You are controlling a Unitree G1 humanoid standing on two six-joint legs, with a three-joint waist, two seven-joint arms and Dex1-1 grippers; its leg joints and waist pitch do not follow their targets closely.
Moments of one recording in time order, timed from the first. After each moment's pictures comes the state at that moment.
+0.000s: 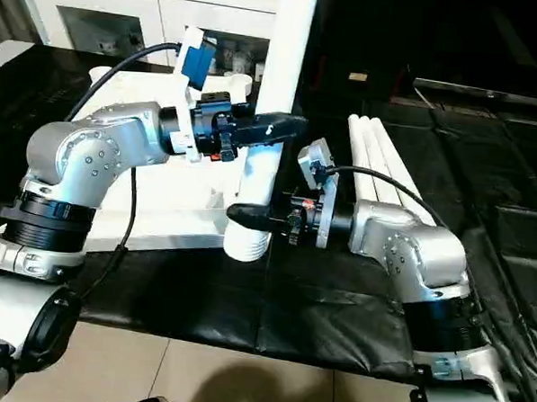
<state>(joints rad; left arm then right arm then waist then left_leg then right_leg) -0.94 0.21 -0.03 0.24 -0.61 0.79 -0.93 -0.56 -0.38 0.09 0.06 0.60 0.80 0.99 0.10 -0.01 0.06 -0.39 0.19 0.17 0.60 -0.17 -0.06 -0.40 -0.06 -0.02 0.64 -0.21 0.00</state>
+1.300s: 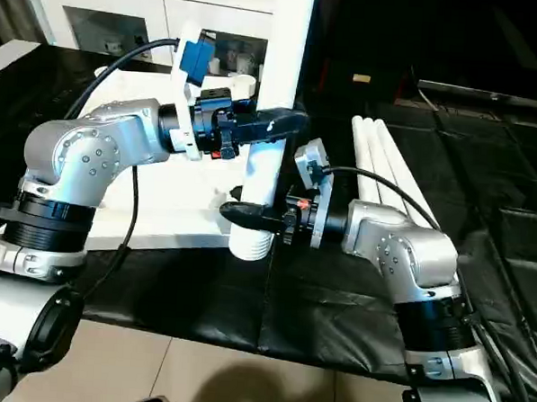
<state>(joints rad) -0.94 0.20 -0.01 0.21 -0.62 0.82 -0.91 -0.56 -0.37 0.09 0.08 0.61 0.79 1.01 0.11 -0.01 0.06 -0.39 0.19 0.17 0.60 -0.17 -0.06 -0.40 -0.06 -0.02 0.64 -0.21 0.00</state>
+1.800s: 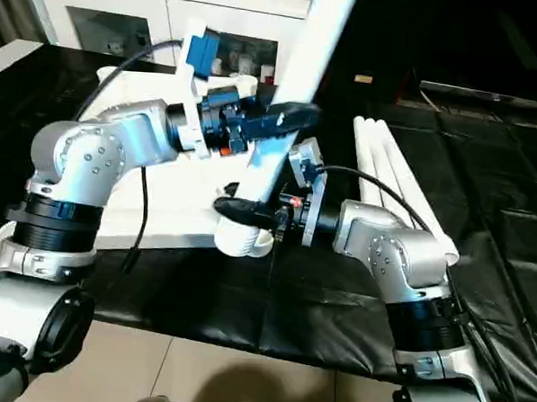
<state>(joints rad) -0.95 0.14 0.05 0.20 -0.66 0.84 -0.82 -0.56 -0.31 0.06 0.10 0.61 0.76 0.93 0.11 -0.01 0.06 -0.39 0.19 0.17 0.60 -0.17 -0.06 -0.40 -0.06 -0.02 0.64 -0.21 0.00</state>
